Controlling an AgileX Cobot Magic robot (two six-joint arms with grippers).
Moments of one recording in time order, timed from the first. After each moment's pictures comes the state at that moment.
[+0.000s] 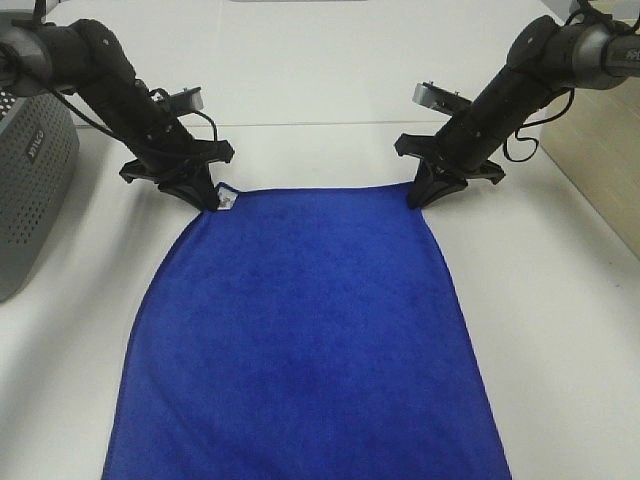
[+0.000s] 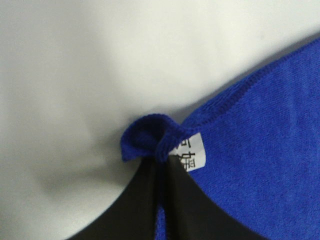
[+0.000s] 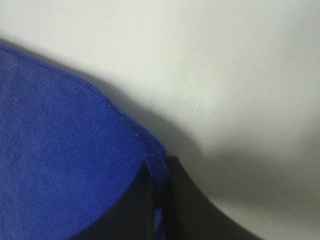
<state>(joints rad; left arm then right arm) -0.15 2.59 -2.14 -0.50 1.08 0.27 0.10 2.53 -2.01 0.57 1.03 -0.36</state>
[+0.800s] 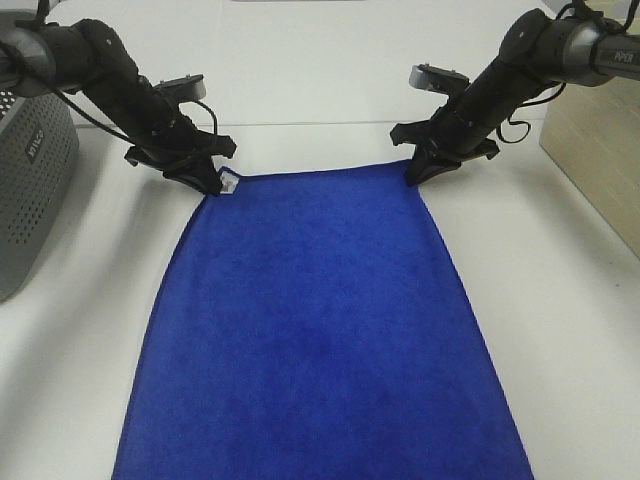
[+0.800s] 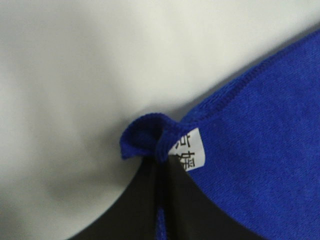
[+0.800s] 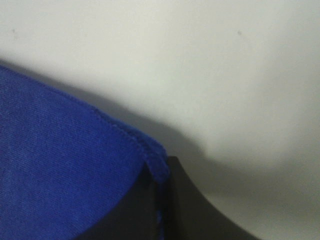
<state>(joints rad) -0.15 2.60 -2.18 -0.49 0.96 0.35 0.11 2.56 -2.12 0.54 0.91 -0.40</state>
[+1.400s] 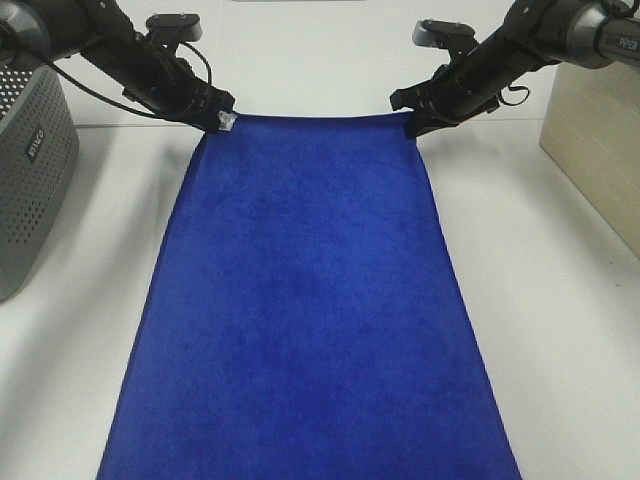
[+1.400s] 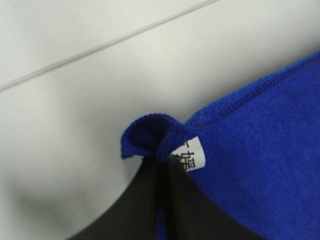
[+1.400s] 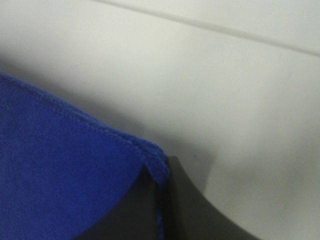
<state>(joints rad) -0.15 2.61 -2.34 -0.44 0.79 0.42 0.11 2.56 -2.20 0.55 0.75 -0.46</state>
